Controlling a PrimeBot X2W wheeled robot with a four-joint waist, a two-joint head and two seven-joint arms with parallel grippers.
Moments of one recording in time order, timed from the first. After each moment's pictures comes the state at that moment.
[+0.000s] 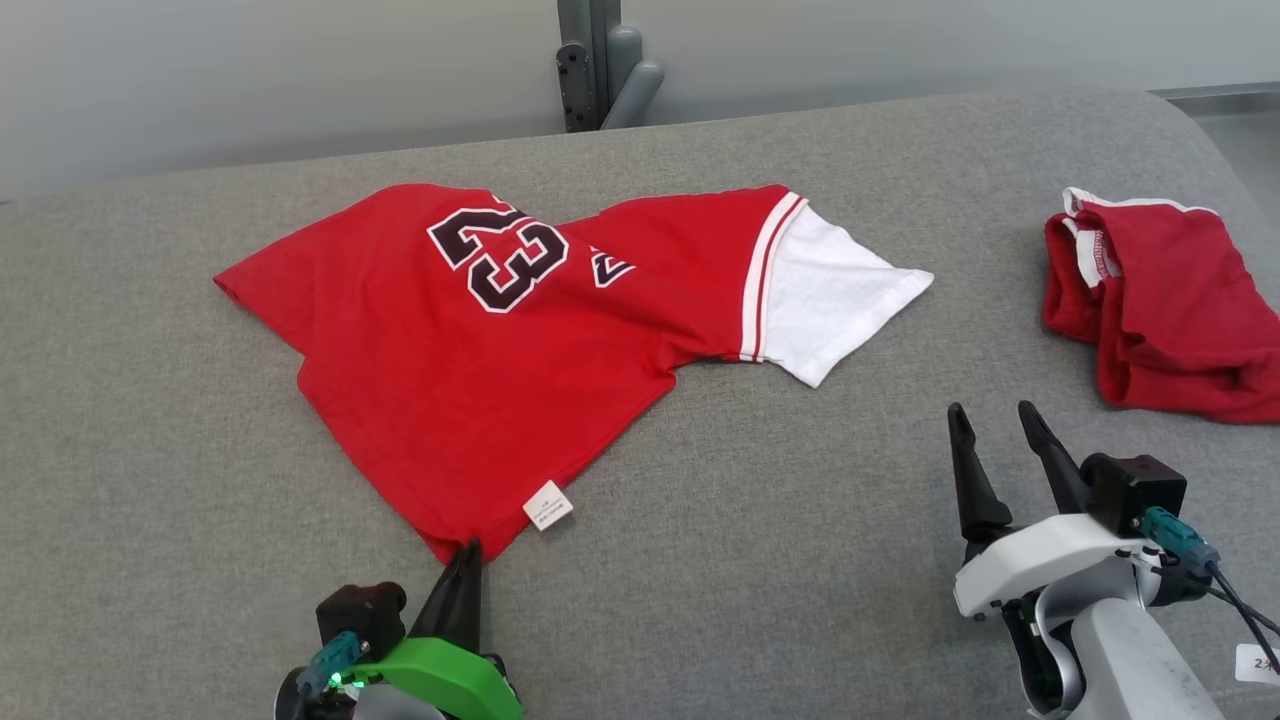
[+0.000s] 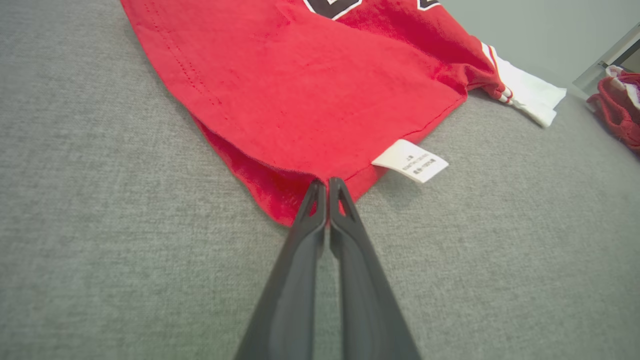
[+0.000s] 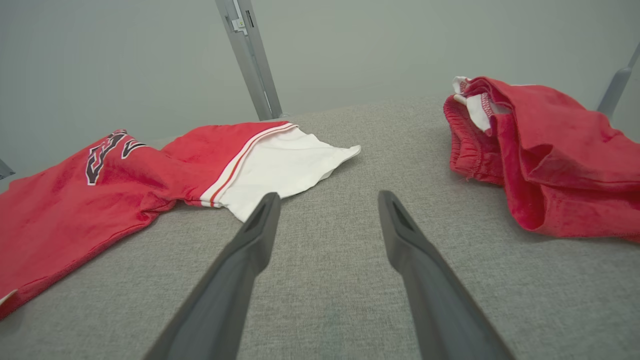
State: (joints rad) left arm -0.14 0.05 -0.32 0.57 -0.46 -0.06 -0.26; right arm -0.21 -0.08 0.03 0.43 0.24 0.13 -0.26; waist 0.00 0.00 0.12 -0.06
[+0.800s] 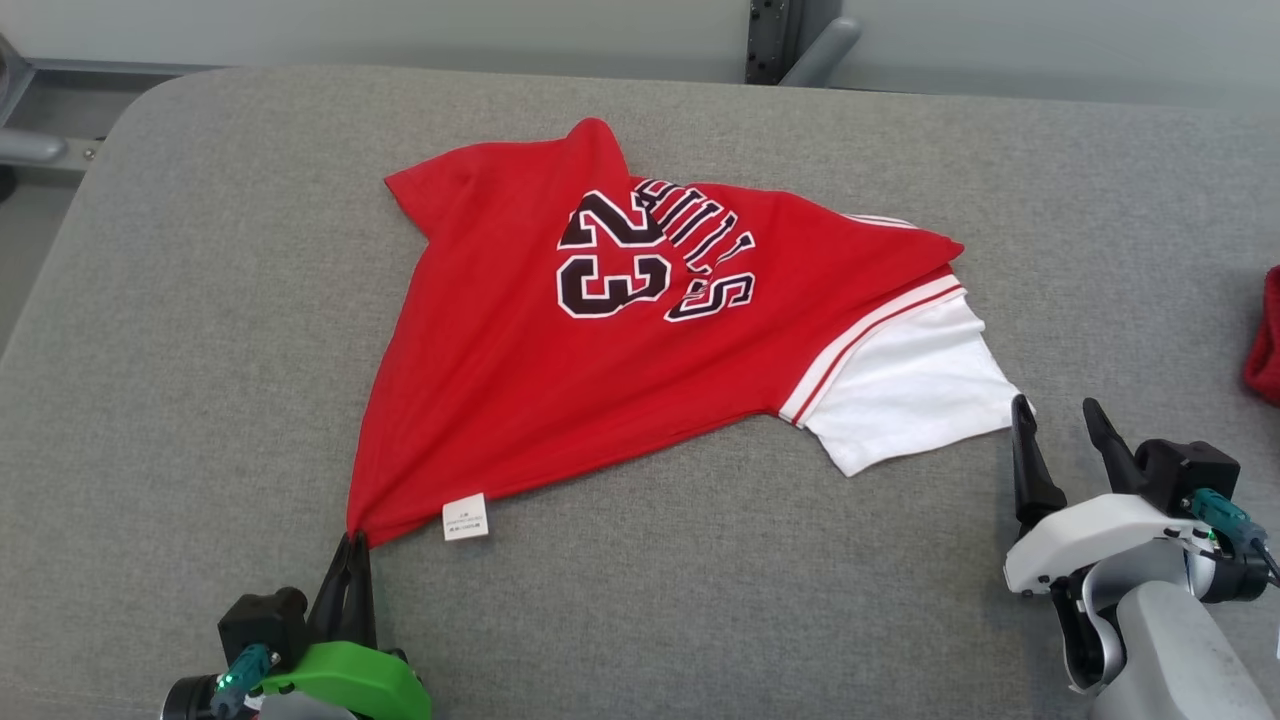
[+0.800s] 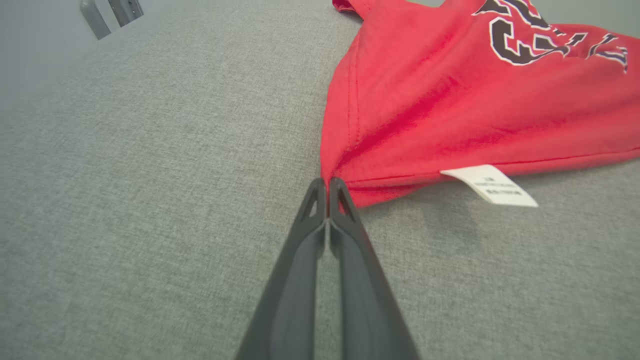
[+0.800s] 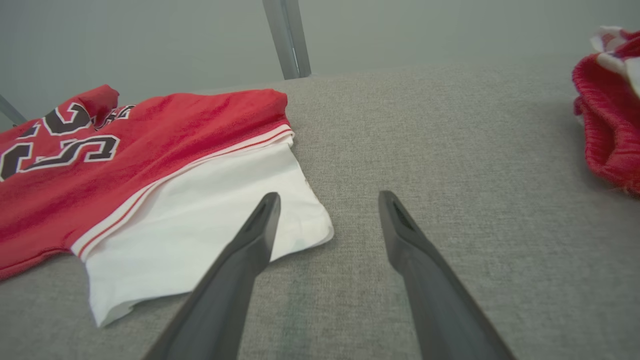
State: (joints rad) left arm -0.09 0.05 -0.05 0.49 -0.23 -0.04 -0.26; right arm -0.26 -0.10 -0.09 0.53 0.21 0.13 -0.26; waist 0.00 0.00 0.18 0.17
